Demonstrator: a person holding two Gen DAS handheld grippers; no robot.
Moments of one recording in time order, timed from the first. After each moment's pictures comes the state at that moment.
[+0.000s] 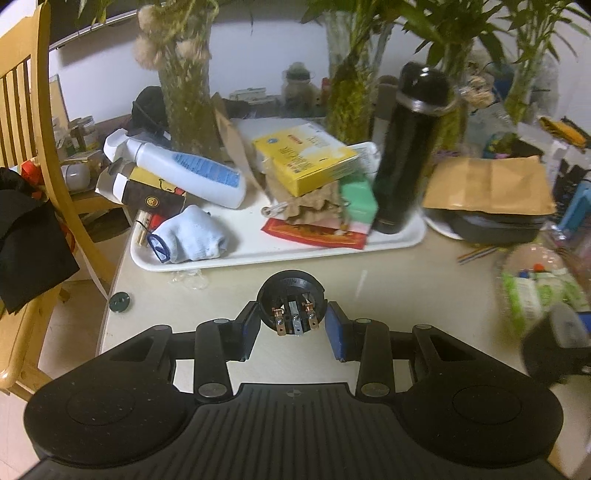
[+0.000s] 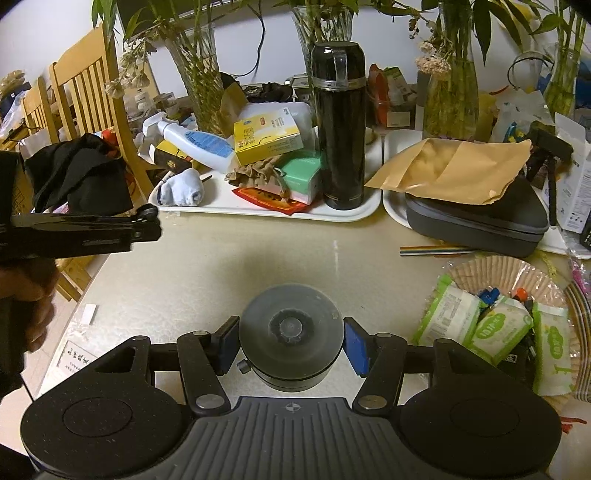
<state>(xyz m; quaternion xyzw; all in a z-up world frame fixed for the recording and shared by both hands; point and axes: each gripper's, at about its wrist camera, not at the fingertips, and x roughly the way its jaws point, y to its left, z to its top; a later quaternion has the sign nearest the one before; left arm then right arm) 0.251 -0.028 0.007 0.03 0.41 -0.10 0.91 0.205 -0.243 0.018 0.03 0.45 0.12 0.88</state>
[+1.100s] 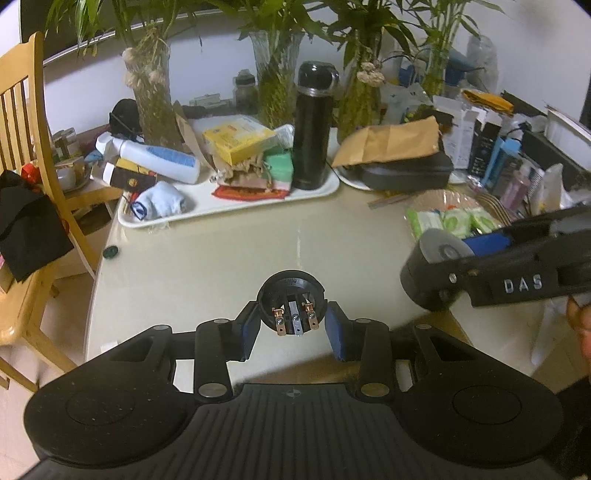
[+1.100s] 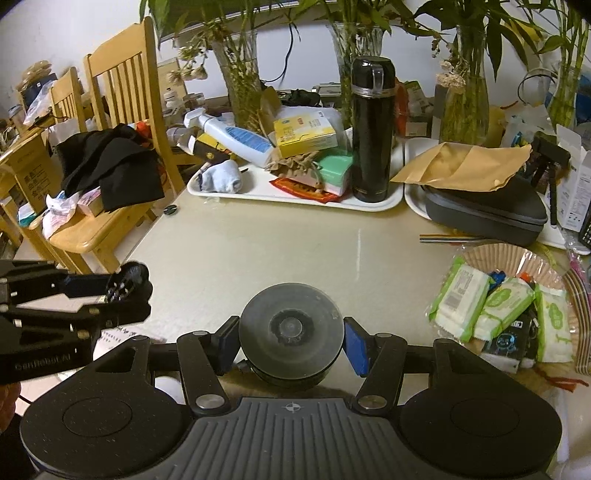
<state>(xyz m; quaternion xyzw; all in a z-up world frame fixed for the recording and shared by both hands) 0.105 -0.049 0.035 0.05 0.40 -0.15 0.90 0.134 -0.219 0.036 0.02 0.43 0.15 0.89</state>
